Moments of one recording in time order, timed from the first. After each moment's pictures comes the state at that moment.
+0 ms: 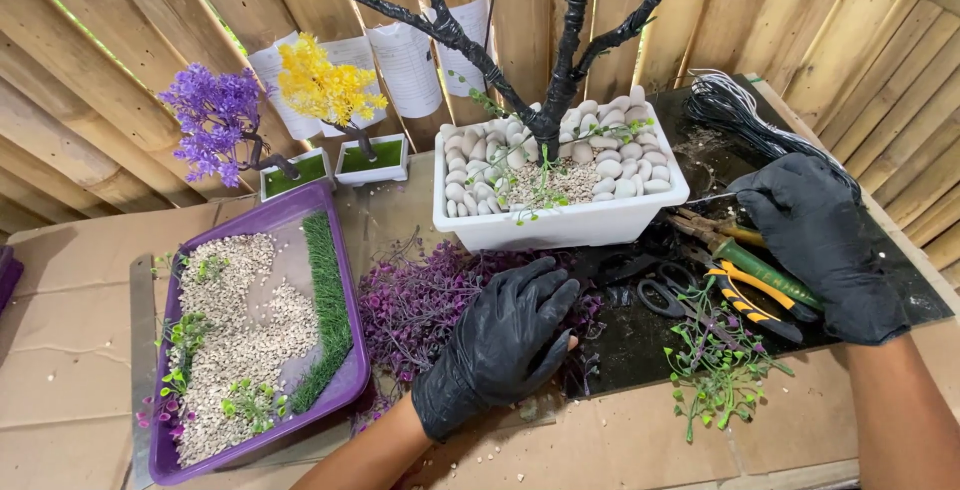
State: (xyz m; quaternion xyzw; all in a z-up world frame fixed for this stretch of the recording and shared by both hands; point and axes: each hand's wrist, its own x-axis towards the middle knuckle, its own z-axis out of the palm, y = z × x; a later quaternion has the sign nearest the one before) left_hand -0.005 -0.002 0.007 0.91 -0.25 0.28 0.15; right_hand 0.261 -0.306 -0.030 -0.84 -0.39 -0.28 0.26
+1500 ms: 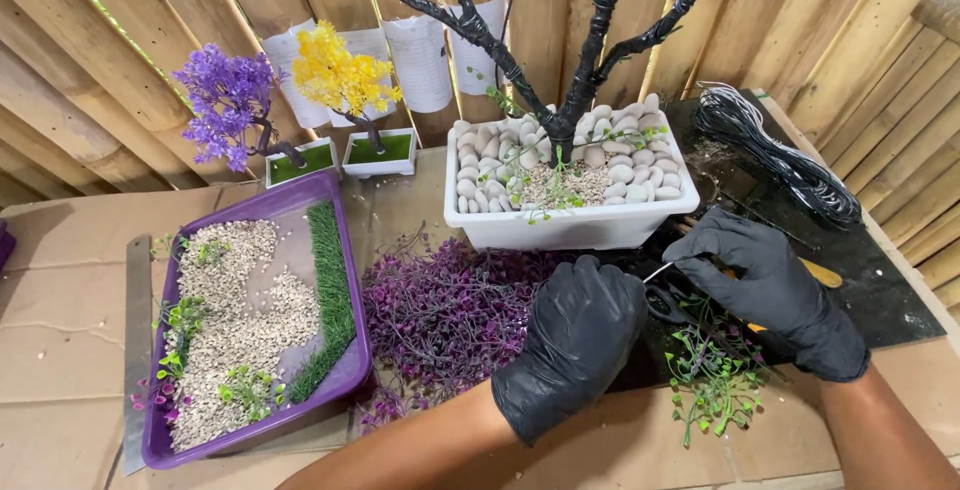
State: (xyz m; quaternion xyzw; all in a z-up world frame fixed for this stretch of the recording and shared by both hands) left_hand 0.040 -0.083 -0.006 0.91 -0.03 0.41 -0.07; right_hand 0.189 -0.261 0.007 -0.71 -0.56 -0.11 0.41
